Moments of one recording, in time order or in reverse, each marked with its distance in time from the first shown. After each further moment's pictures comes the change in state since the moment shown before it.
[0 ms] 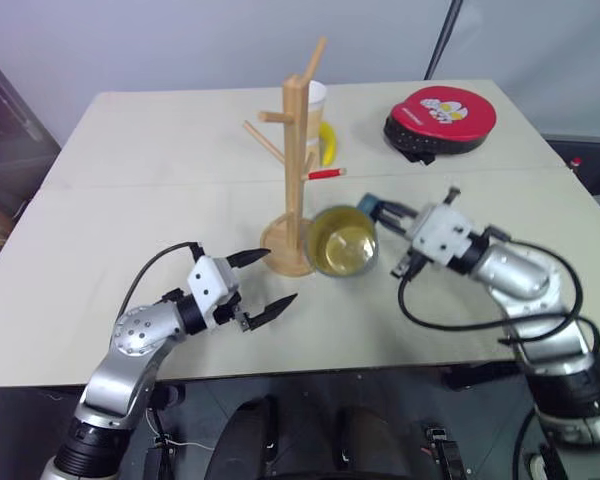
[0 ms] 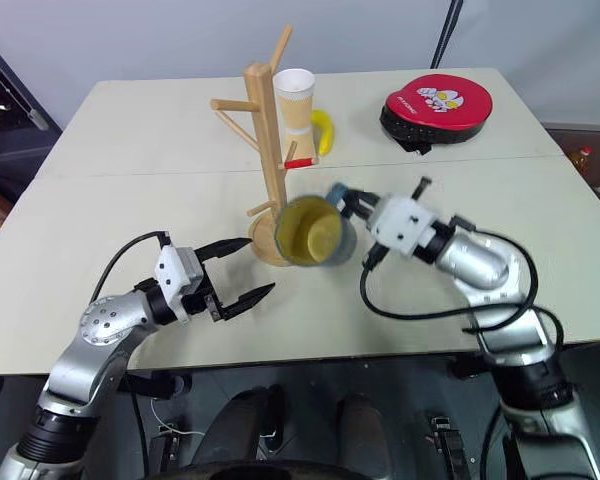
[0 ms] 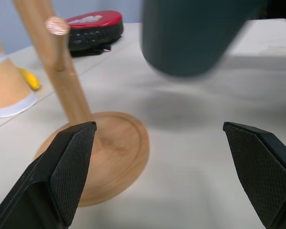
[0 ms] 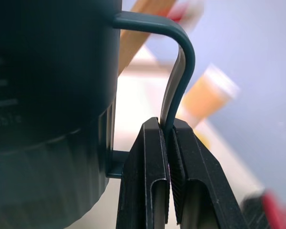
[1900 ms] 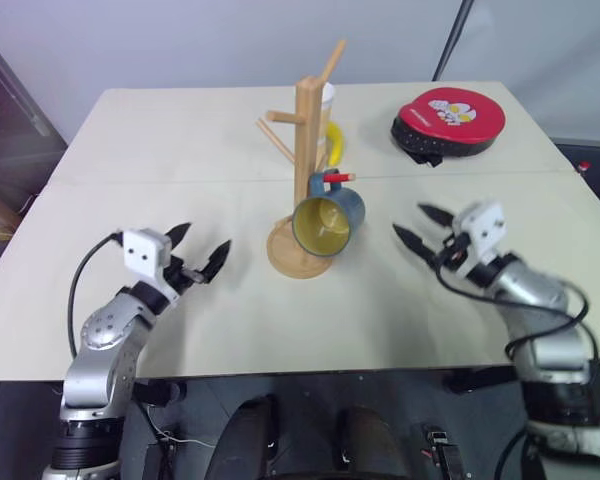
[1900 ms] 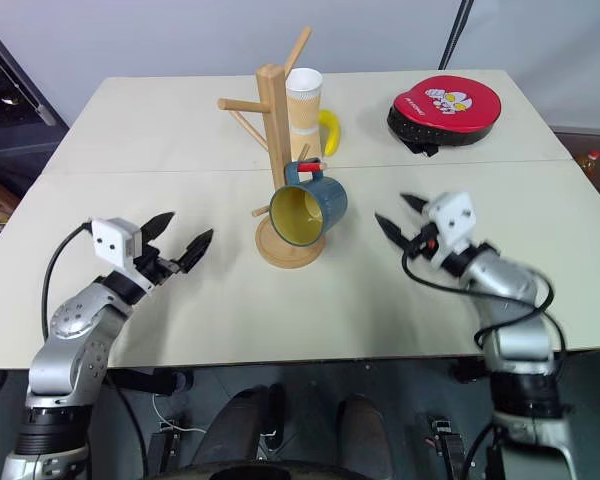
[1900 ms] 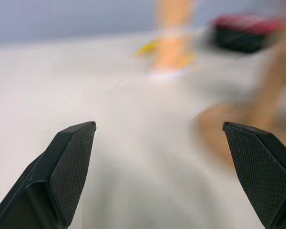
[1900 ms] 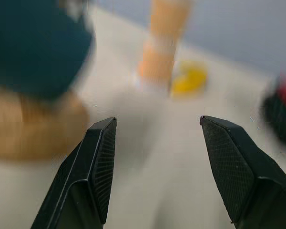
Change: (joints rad) left arm 0.014 -0.104 0.247 0.180 -0.047 0.071 0.331; right arm 0.222 0.177 -0.213 0.271 0.157 0.089 -0.002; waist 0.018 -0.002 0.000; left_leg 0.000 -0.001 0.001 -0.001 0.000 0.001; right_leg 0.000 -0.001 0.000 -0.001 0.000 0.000
